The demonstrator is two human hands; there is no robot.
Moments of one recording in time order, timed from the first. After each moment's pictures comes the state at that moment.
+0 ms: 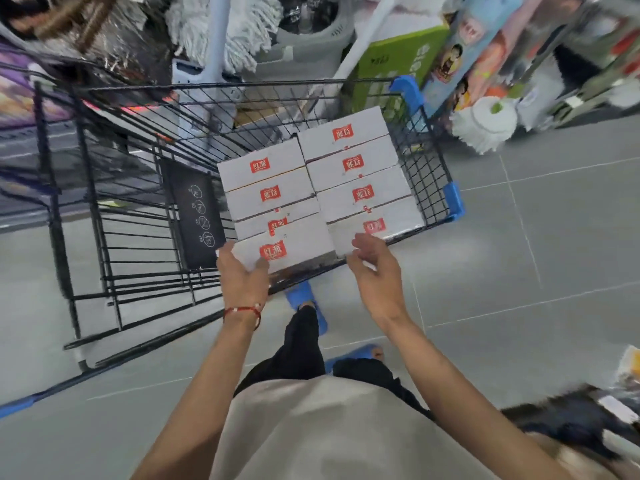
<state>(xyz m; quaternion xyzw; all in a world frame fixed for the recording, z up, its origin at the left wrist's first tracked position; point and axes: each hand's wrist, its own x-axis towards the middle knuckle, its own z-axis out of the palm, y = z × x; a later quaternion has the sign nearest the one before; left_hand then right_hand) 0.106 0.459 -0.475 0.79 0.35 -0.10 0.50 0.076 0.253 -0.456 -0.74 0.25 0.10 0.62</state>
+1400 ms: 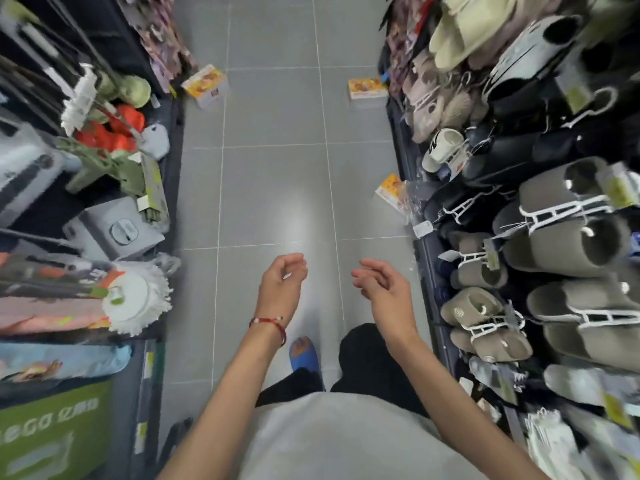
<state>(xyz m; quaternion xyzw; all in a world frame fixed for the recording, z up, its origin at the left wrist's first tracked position) 0.108 -0.301 -0.407 0.70 -0.28 -0.56 0.35 -0.064 -0.286 -0.406 -0.31 0.67 -0.39 0.55</state>
